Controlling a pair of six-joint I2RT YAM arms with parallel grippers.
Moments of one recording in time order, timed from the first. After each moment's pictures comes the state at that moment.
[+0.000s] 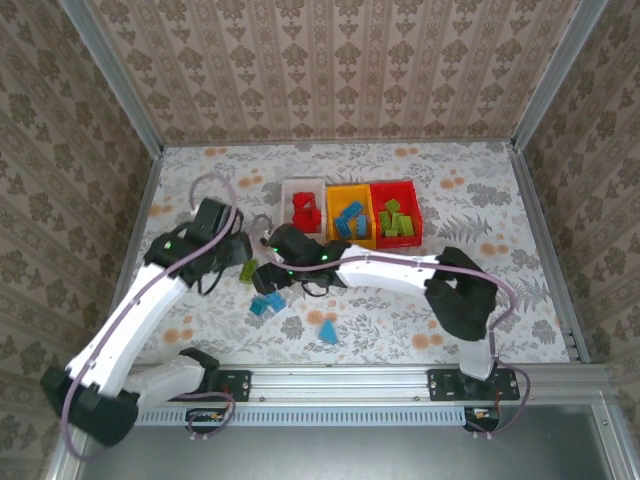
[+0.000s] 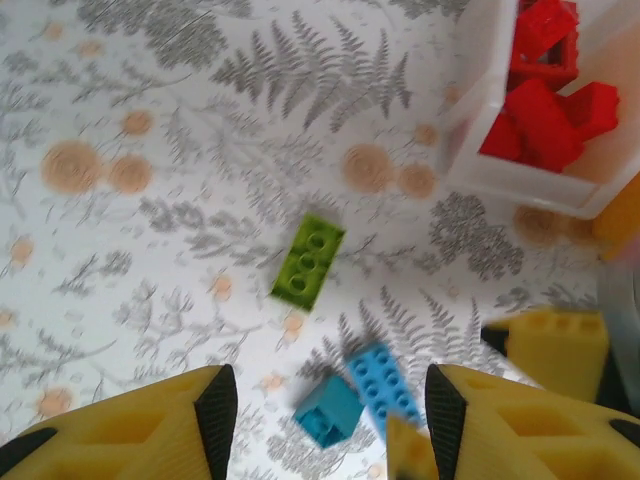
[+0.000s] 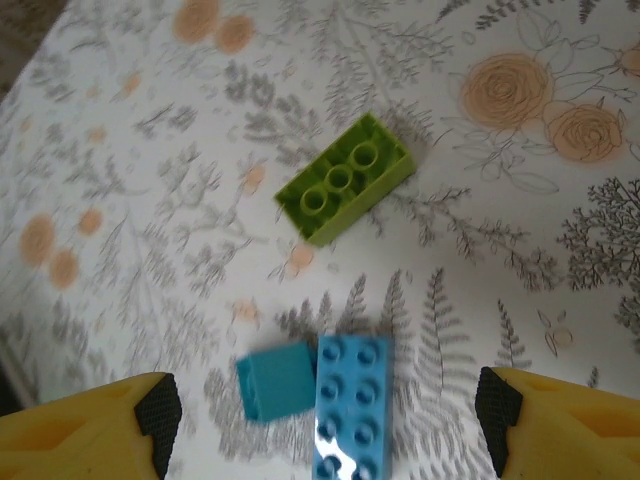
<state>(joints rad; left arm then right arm) -0.52 0.96 1.04 -1.06 -0.23 -0.64 1.01 1.96 1.46 -0.31 -0.01 0.50</state>
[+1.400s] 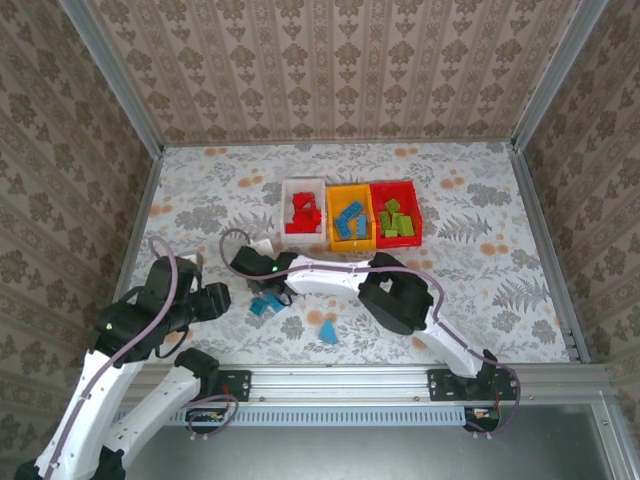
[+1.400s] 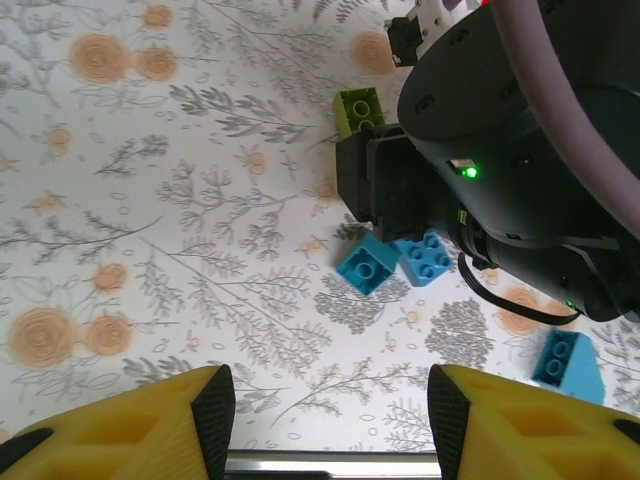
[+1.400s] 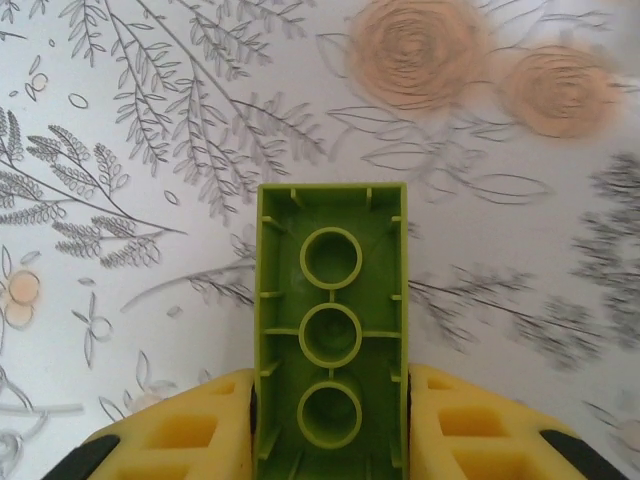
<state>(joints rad) -0.52 0.60 0.97 -1.30 -0.07 -0.57 1.08 2.30 1.80 -0.53 0.34 0.70</state>
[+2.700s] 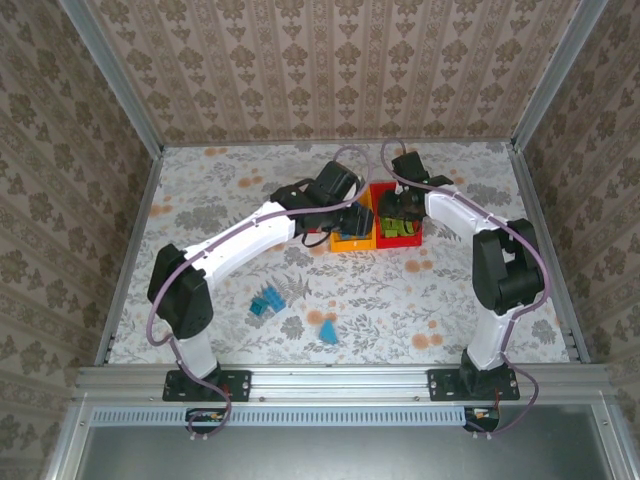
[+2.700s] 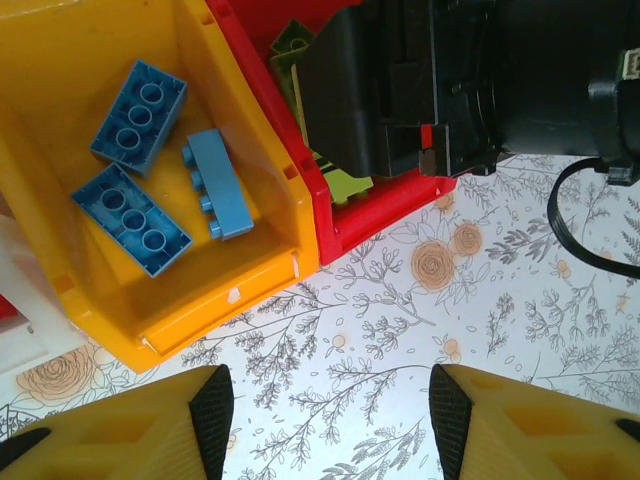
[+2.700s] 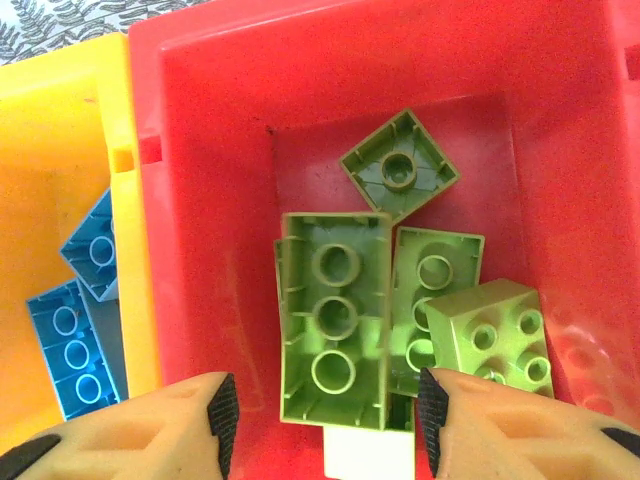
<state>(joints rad) -0.87 1.78 1.59 -0.69 0.08 -0.48 0.28 1.85 1.37 -0.58 -0.02 0.42</state>
